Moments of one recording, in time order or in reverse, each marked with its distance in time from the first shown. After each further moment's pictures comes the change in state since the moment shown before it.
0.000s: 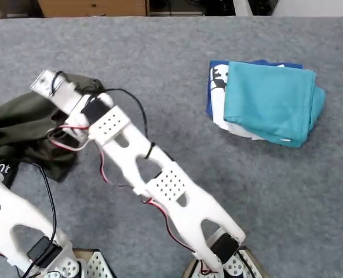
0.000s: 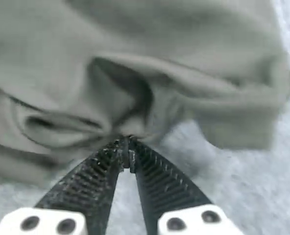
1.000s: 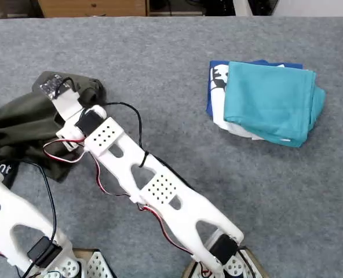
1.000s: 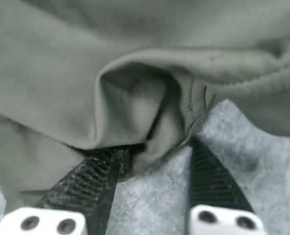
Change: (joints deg) left arm 0.0 0.0 0.0 2.6 0.0; right arm -4.4 9.1 -8.5 0.8 -20.1
